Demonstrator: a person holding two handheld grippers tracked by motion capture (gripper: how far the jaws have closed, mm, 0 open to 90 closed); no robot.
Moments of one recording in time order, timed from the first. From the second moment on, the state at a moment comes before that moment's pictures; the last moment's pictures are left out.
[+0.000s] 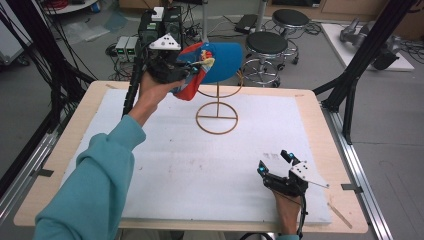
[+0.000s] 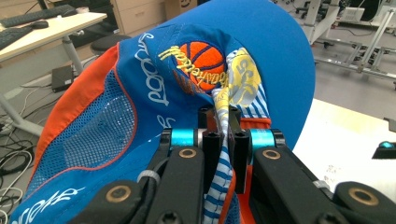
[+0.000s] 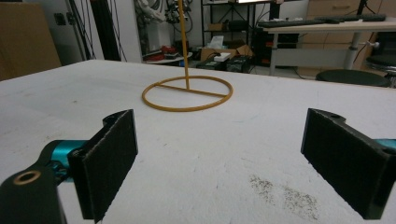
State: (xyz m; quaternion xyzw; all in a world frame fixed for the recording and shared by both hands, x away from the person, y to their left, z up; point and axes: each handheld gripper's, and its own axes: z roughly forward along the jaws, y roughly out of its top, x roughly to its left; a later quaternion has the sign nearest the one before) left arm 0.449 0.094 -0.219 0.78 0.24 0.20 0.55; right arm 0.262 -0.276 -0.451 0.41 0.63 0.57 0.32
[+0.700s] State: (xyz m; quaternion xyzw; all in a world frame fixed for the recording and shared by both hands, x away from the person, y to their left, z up) left arm 0.473 0.052 -0.224 0.77 0.24 0.15 0.57; right arm 0.261 -0.276 -0.452 0.41 0.63 0.58 0.32
